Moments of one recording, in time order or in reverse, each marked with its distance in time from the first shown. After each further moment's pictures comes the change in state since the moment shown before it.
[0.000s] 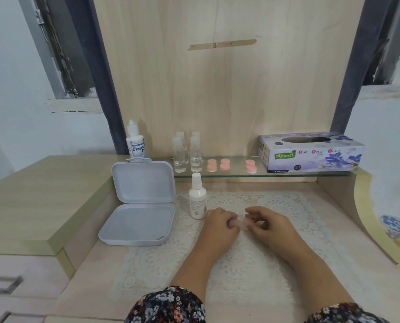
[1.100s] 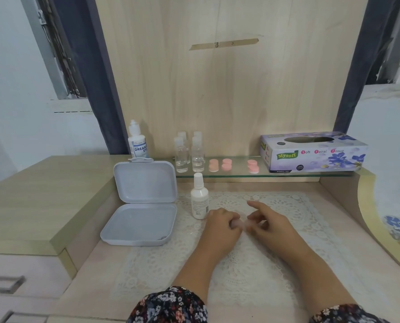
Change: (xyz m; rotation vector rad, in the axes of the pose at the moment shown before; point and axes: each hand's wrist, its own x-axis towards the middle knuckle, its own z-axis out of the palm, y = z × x) left_hand -0.001 0.003 -0.001 0.001 0.015 0.012; right_hand 0.003 0.005 0.004 -0.062 -0.010 -0.059
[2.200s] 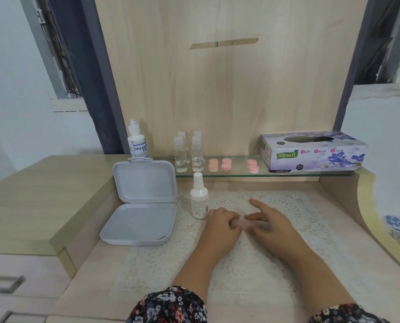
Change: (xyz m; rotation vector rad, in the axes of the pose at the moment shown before) left_hand 0.000 -0.002 0.000 0.005 -0.016 -0.002; right_hand 0.003 0.009 0.002 -0.112 0.013 0.023
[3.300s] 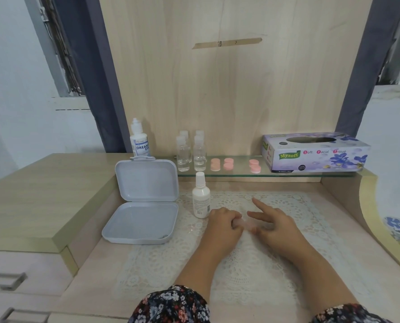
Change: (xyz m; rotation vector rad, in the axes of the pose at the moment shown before) left_hand 0.001 -0.002 0.003 0.007 -0.008 -0.012; right_hand 0.001 0.000 -0.004 0.061 -0.018 0.056
